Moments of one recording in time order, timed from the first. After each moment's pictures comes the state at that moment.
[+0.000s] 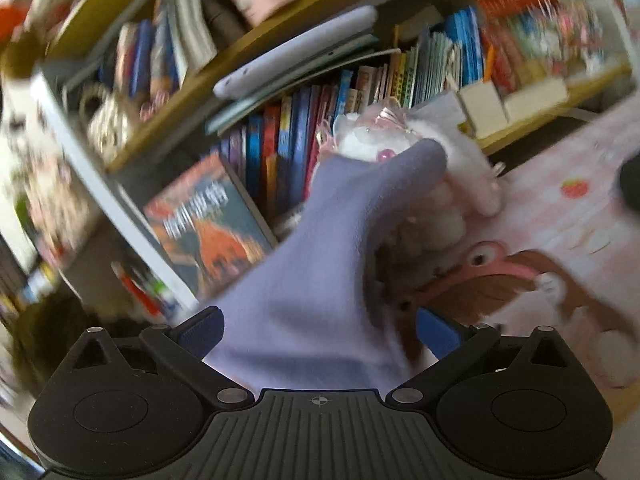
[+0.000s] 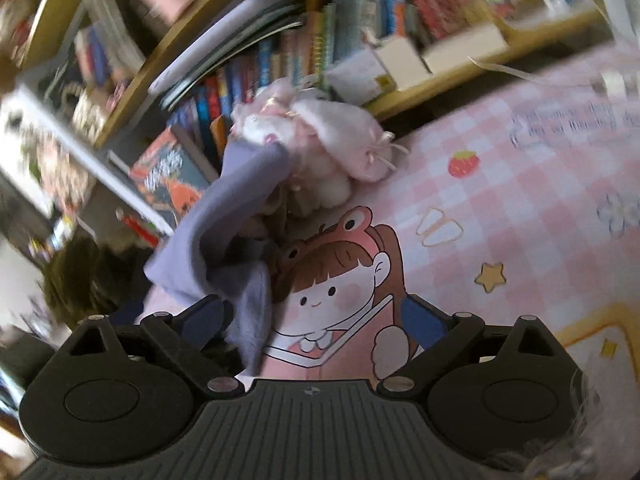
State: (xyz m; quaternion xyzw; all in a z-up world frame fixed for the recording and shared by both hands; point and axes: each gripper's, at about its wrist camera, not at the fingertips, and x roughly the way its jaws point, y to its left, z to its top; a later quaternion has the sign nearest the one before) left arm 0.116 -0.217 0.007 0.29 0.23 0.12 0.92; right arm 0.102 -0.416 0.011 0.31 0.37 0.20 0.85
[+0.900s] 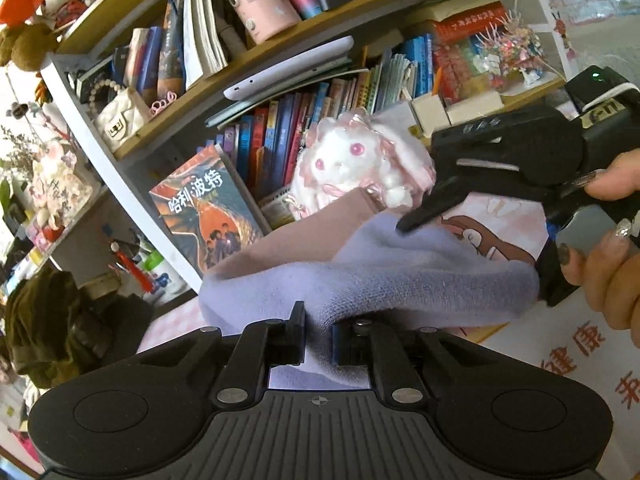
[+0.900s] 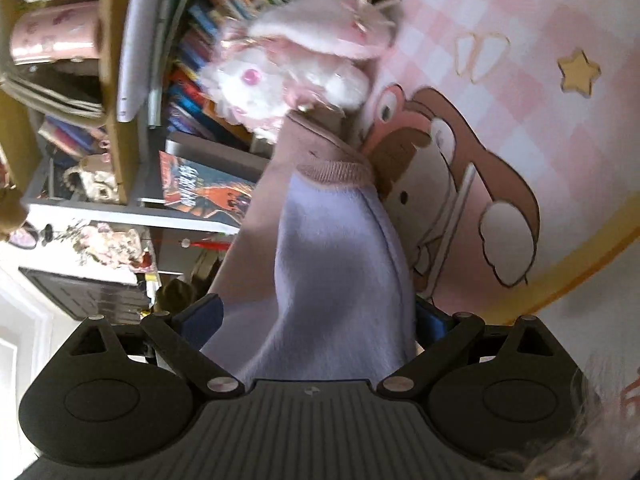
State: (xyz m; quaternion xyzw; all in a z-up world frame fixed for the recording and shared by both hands) left arm 0.000 -0.209 0.041 0.26 0.26 0.04 0.93; right arm 0.131 -0.375 -0.057 0.53 0.45 0.24 0.68
